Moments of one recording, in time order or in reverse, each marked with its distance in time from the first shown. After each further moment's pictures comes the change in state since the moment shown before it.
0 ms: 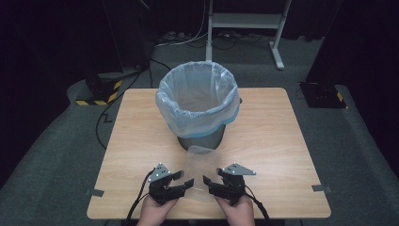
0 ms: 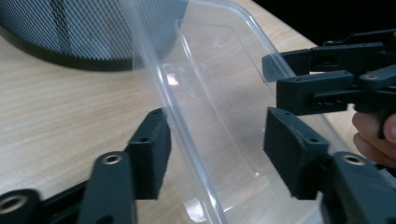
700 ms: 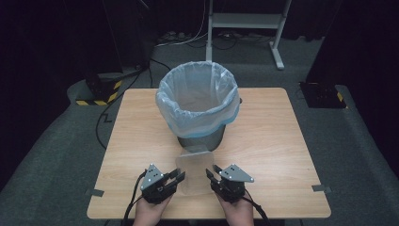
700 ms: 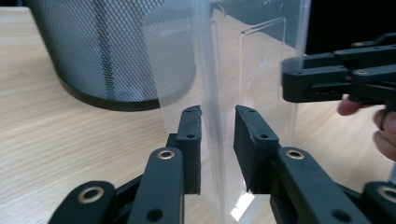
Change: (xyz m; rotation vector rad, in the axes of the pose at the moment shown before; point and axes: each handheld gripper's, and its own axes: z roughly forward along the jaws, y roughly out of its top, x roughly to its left) left arm -0.006 0.004 -0.021 -0.121 0.108 0.089; right arm 0.019 0.008 -0.012 -0.110 -0.104 -0.161
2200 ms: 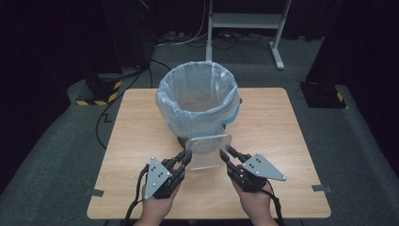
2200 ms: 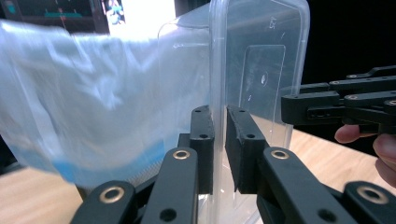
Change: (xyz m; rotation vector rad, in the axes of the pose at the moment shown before) left arm -0.057 0.083 -0.025 -0.343 0.100 0.234; right arm -0.026 0.061 -0.059 -0.305 0.004 -0.095
